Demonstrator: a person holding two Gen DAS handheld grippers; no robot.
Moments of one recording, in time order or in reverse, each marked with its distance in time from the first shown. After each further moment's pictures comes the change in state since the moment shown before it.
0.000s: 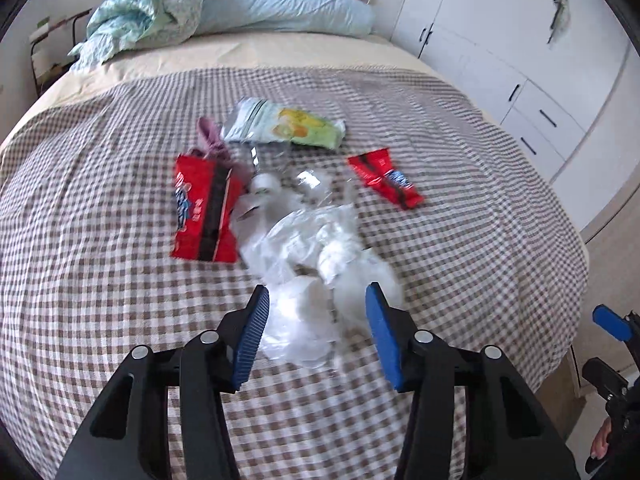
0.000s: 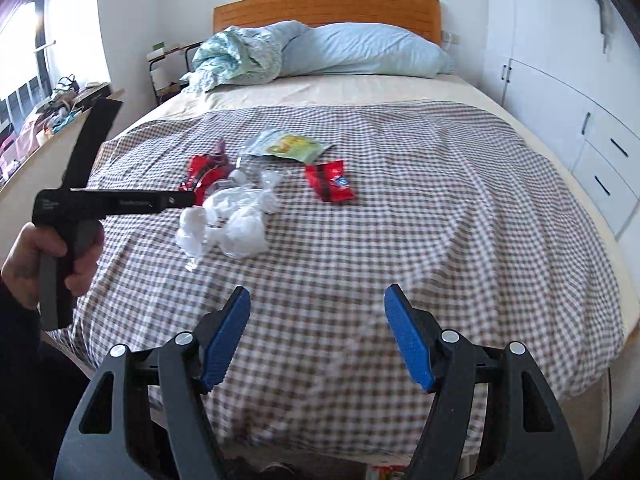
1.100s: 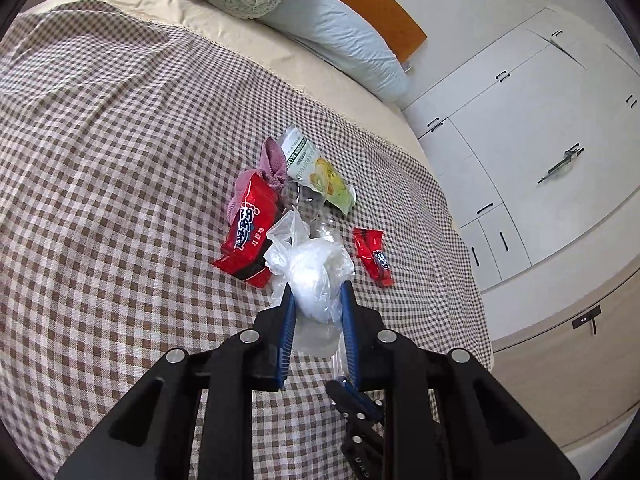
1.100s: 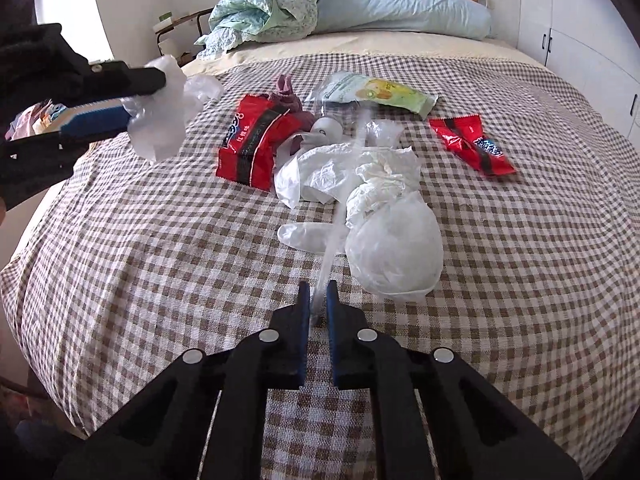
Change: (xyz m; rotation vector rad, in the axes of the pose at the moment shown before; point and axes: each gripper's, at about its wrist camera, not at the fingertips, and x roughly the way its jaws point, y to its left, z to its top) left arm -0.051 0.109 0.003 -0.416 -0.134 -0.286; right arm 0.124 0.100 0.013 0.049 0.103 0.058
